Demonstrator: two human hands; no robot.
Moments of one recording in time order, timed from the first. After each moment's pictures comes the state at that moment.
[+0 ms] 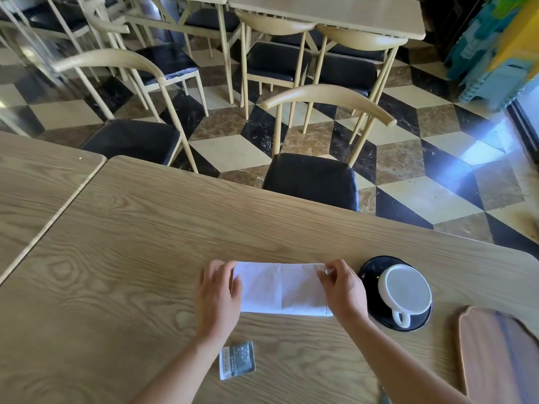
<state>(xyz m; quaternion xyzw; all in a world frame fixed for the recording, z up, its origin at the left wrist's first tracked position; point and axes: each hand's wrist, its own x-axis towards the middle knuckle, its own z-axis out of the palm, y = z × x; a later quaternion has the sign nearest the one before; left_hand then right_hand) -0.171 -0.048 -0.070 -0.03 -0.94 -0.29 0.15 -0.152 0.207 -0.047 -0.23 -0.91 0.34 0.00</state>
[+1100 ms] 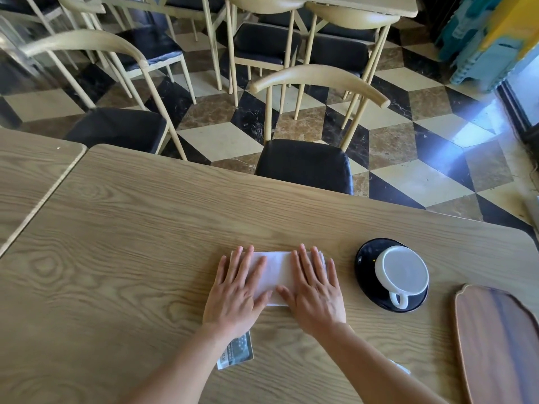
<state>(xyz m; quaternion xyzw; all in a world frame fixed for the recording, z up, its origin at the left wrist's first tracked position) -0.159 -0.031 -0.089 -0.24 -0.97 -0.03 -0.08 -0.120 0.168 -0.082 0.00 -1.00 0.05 -0.06</state>
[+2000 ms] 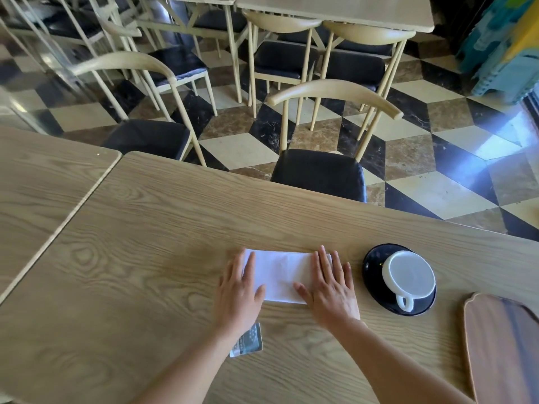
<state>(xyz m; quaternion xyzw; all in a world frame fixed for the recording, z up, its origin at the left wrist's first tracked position) -0.143 -0.035 -0.057 -0.09 -0.98 -0.13 -0.06 -0.120 0.185 -0.087 -0.04 -0.99 0.07 -0.10</state>
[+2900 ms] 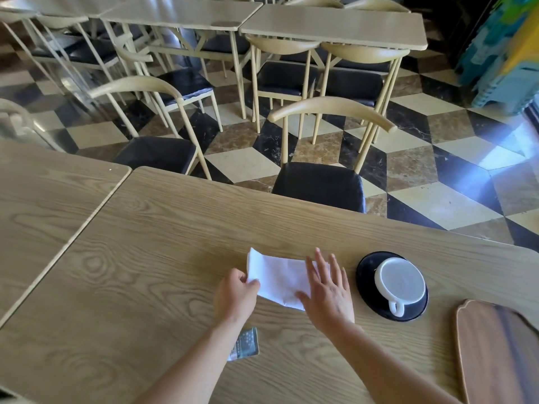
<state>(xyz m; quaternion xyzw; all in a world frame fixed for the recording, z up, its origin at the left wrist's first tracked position) -0.151 -0.015 -0.019 0.21 -0.90 -0.37 -0.08 -0.121 0.186 -0.065 -0.02 -0.99 0.14 -0.05</state>
